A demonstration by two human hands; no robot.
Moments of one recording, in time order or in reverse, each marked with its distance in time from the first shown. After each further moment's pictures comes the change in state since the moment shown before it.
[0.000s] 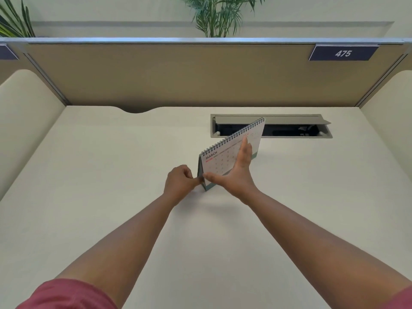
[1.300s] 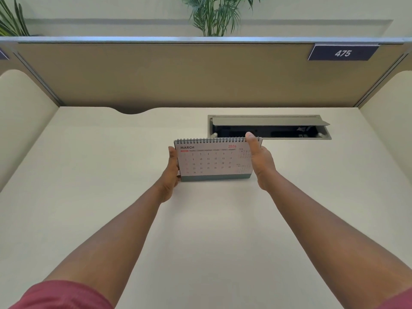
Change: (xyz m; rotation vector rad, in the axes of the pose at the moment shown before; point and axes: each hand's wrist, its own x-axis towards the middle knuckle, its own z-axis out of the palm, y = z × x) left_hand 0.021 0.023 -0.020 -0.412 -0.311 -0.136; right_hand 0.044 -0.008 -0.064 0.334 0.143 0.398
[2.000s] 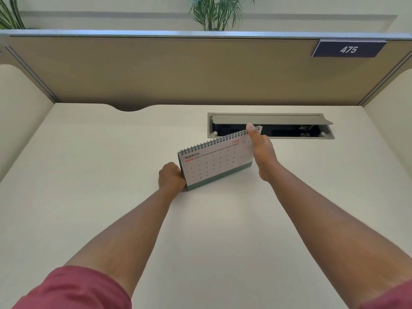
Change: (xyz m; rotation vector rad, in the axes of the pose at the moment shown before) left_hand 0.042 -0.027 0.005 0.330 0.462 -0.098; right_hand 0.034 -0.009 0.000 0.049 -0.005 -0.090
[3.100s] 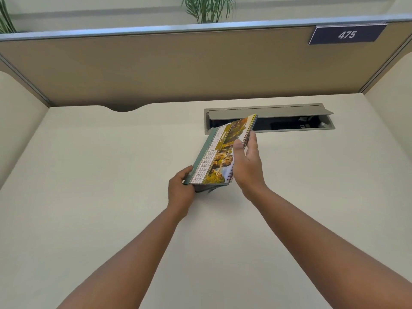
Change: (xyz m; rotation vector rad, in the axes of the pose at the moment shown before) left_hand -0.045 -0.028 0.030 -0.402 -0.081 0.201; right_hand -0.056 0.028 0.034 -0.028 0.045 -0.215
